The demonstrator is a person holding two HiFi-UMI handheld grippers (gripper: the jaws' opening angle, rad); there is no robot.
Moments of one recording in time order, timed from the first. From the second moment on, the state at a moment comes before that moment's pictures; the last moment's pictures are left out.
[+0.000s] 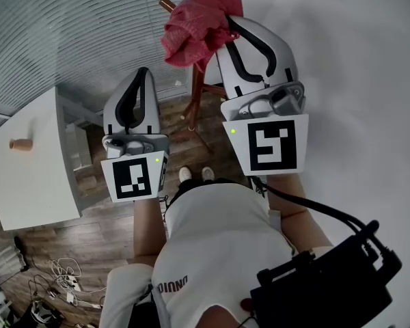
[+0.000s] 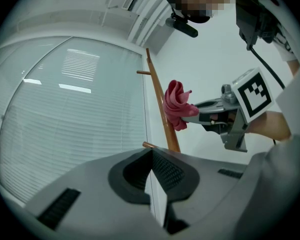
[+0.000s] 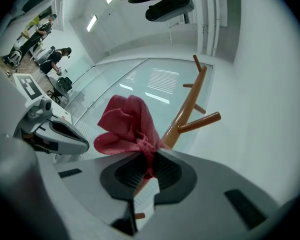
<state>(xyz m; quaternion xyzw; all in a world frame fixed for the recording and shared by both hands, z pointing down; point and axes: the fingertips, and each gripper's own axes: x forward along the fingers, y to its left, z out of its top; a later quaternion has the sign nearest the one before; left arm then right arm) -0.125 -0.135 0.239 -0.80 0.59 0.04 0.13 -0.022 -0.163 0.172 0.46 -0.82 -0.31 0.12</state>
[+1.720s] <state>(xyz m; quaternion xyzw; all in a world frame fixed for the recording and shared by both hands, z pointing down) -0.130 -0.136 0.259 -0.80 0.60 0.03 0.10 -0.034 -0.161 0.283 0.43 -0.86 -0.21 0.20</state>
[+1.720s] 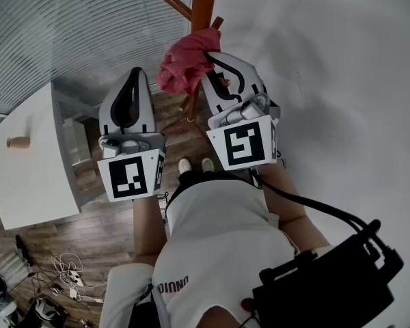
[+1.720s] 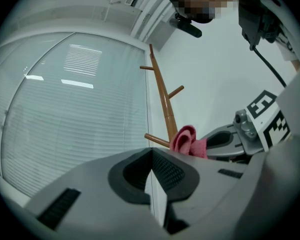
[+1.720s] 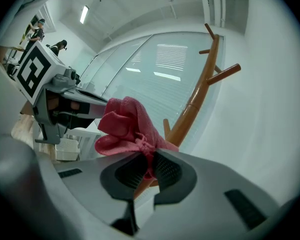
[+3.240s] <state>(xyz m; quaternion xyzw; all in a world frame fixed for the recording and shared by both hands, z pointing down) -0.135 -0.129 0.273 -0.80 0.60 0.02 0.08 -0.047 -0.156 0.389 0.39 -0.87 -0.12 0.26</state>
